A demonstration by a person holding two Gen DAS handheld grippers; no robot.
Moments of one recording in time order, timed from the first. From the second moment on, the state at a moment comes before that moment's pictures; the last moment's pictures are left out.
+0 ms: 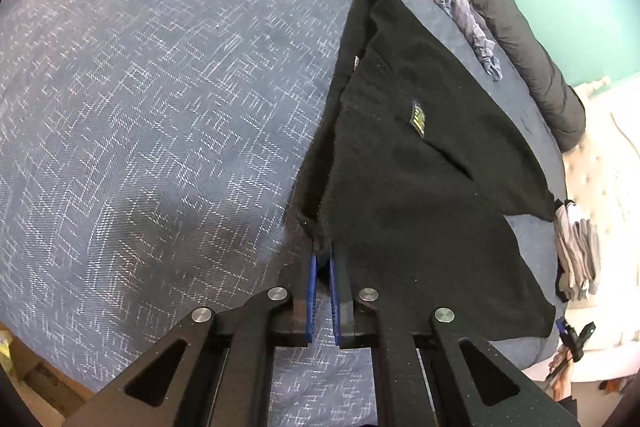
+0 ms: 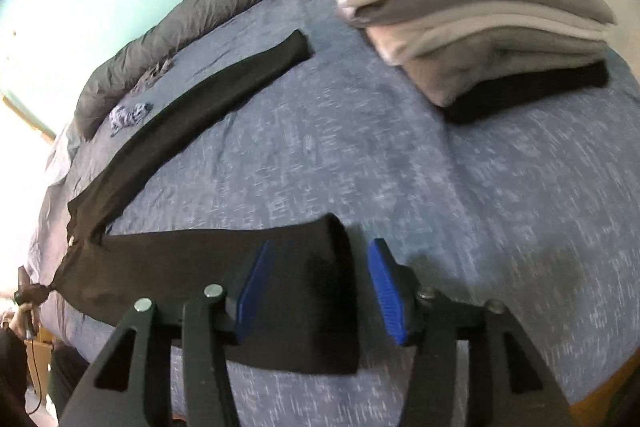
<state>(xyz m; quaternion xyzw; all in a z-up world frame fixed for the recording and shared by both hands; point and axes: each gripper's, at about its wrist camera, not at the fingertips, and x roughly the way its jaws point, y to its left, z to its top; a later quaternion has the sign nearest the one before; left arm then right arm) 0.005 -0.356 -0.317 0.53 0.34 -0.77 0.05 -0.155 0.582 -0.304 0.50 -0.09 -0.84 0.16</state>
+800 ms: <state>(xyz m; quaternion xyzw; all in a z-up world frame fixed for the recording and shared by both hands) 0.009 -0.360 -0.323 0.54 0.32 -0.78 0.06 -0.204 0.565 -0.338 0.52 -0.08 -0.85 0.06</state>
